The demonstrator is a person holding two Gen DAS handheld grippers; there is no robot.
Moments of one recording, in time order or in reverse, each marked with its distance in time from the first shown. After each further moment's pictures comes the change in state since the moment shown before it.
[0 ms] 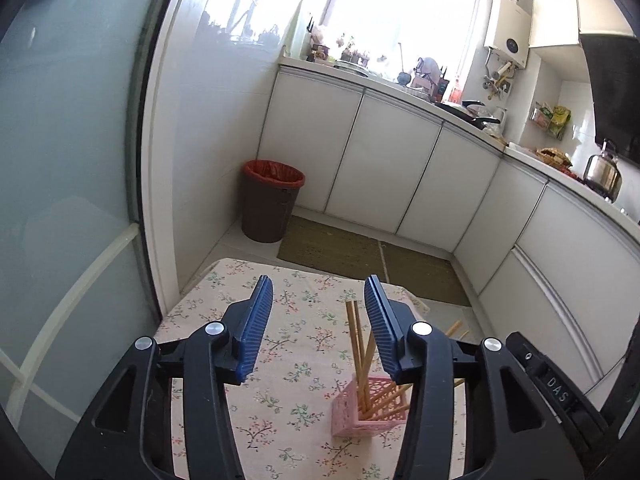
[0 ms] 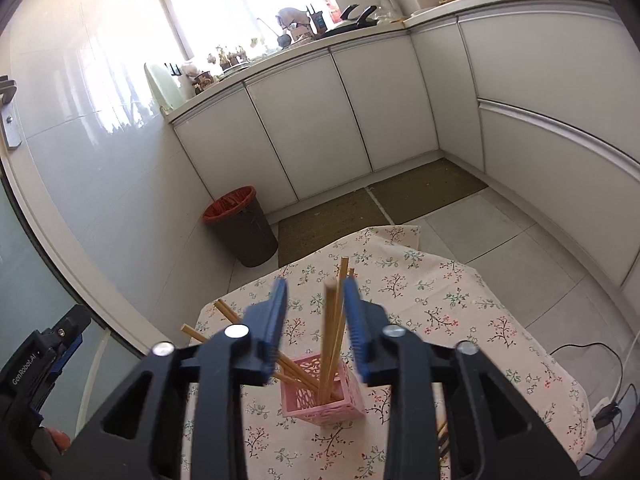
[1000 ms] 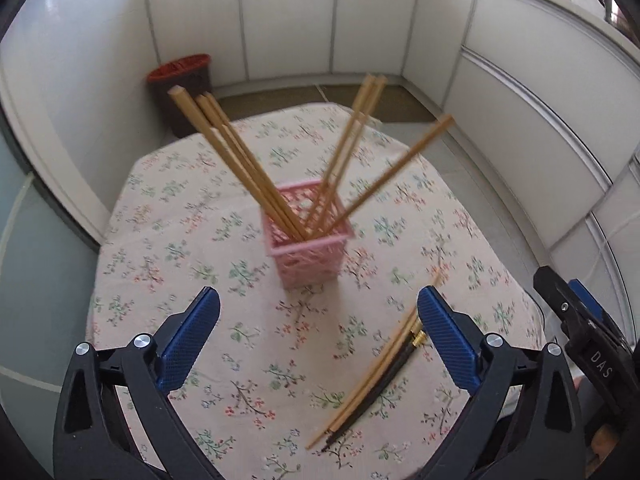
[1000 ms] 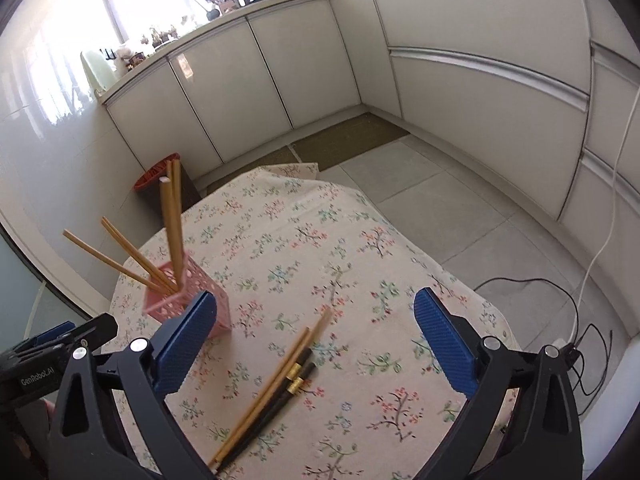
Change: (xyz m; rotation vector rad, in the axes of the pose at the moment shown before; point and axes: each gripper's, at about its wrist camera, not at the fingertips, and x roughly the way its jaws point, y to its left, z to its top) left arm 0.055 -0.092 -0.128 0.406 0.532 -0.123; right arm -0.036 -0.164 -0.101 0.108 0.166 -0.185
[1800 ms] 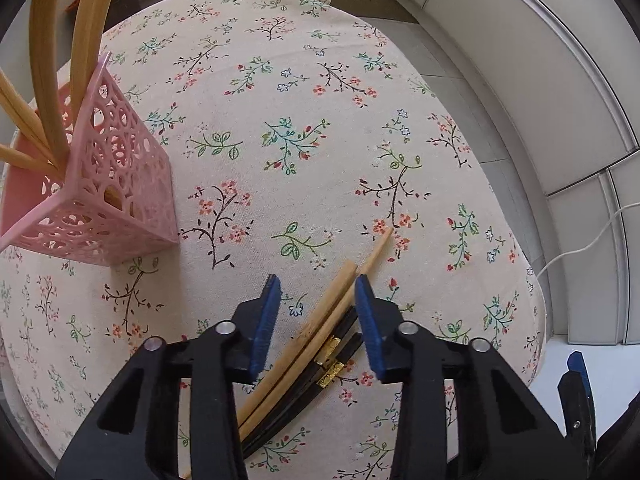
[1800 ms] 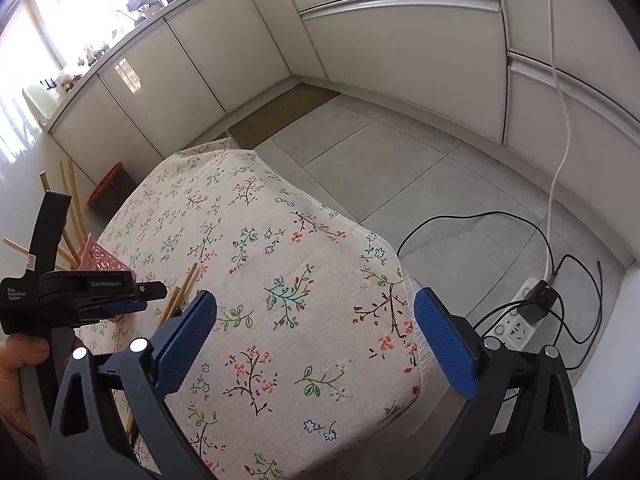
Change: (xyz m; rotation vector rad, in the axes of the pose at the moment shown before) left arm 0.154 -0.079 0.003 -0.008 0.337 -0.078; right arm 0.014 -0.112 -0.042 0.168 0.047 -0.065
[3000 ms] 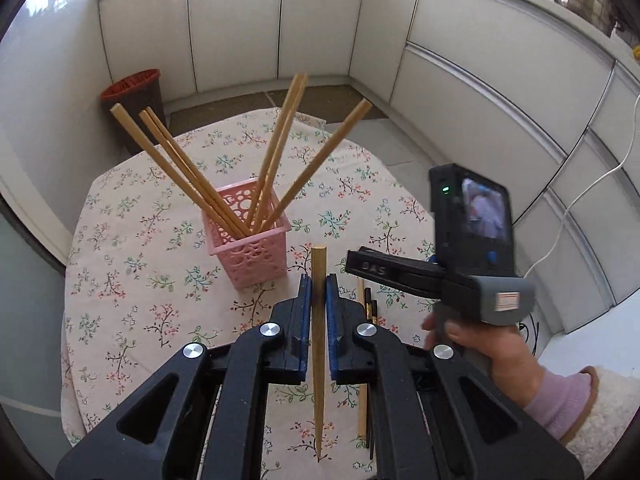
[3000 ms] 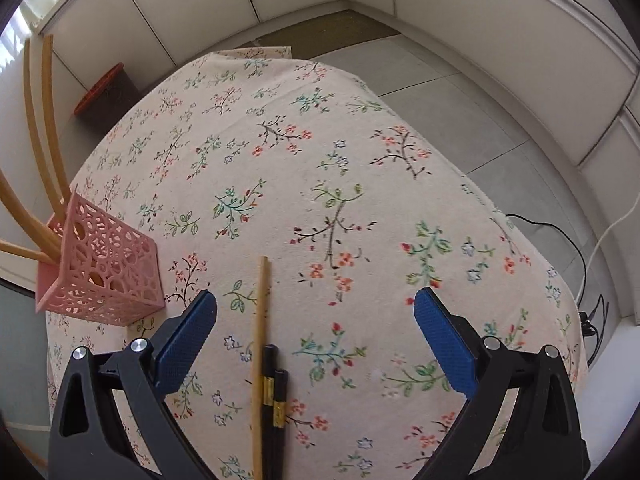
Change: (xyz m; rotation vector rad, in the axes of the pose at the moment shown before) left arm -0.164 0.055 -0.073 0.106 -0.405 -0.040; right arm 0.125 0.180 0.019 -0.197 0.310 -0.108
